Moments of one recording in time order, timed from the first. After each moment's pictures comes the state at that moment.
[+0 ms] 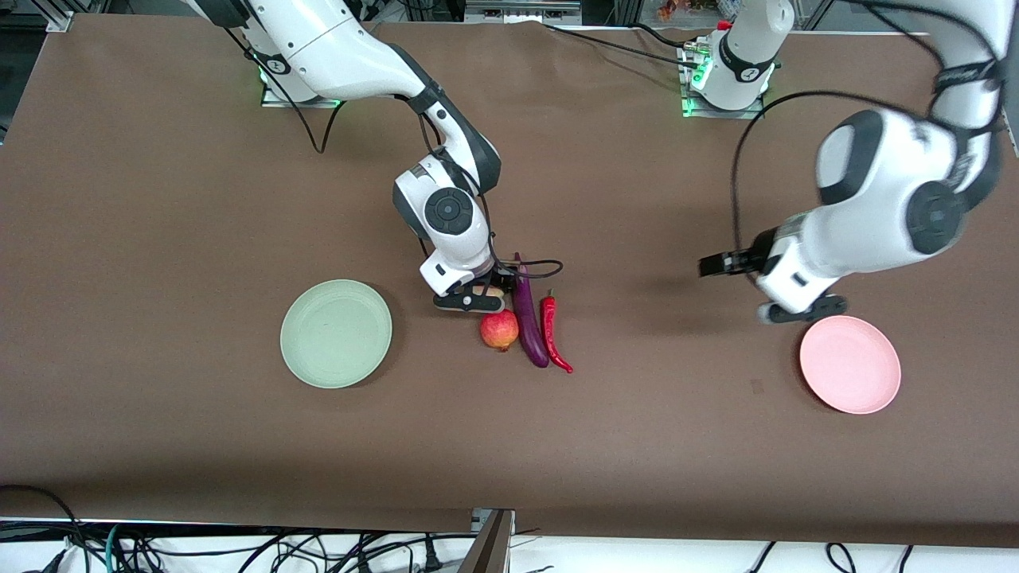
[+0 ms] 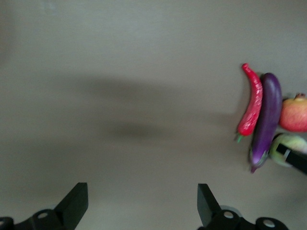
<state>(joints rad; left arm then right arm) 0.01 0.34 -0.26 -1.69 -0.18 1.88 -0.37 0.66 0.78 0.05 -1.53 0.03 2.39 0.76</state>
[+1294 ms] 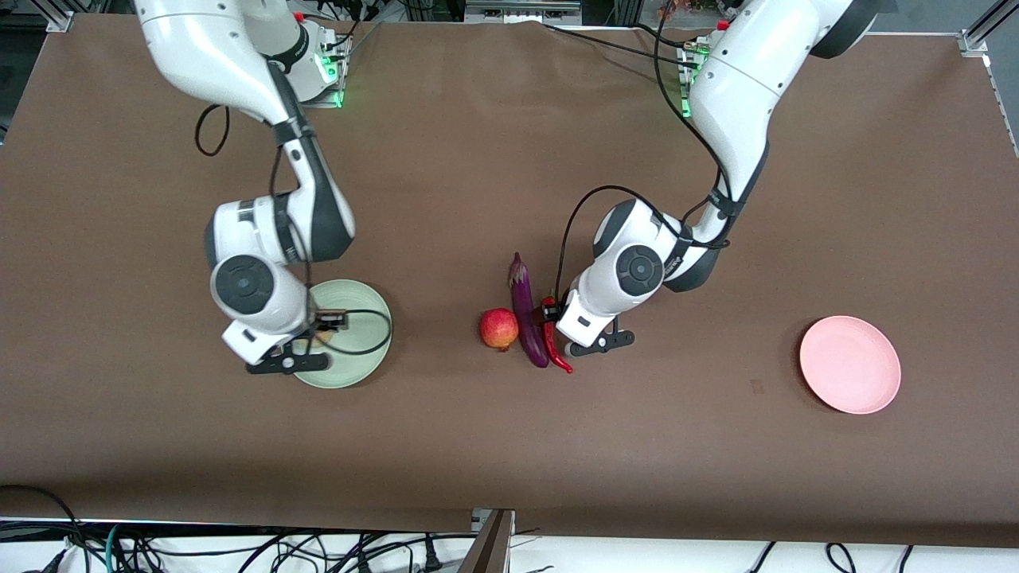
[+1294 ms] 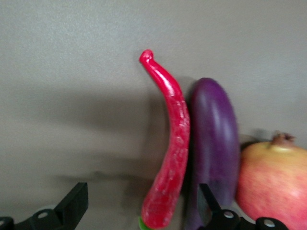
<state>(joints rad) -0.42 0.82 -0.15 -1.50 -0.18 2.36 -0.67 0.46 0.66 -0.27 -1.51 0.06 2.04 0.13</state>
